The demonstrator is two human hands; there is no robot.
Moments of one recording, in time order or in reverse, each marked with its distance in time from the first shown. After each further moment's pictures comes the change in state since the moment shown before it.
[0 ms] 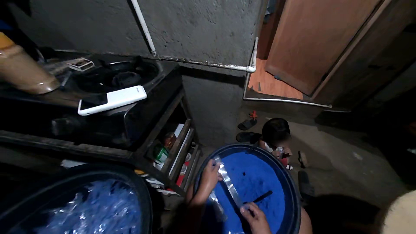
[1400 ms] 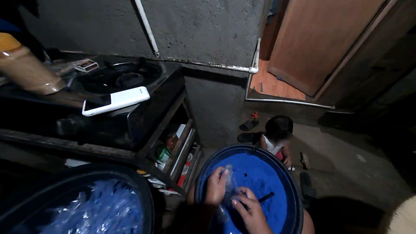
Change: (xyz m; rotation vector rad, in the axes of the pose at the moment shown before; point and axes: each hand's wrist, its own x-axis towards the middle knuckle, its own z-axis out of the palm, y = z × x) left_hand -0.039 -0.002 0.009 0.052 0.048 0.259; right_hand 0.017 -0.049 0.015 -0.155 -0.013 -0.475
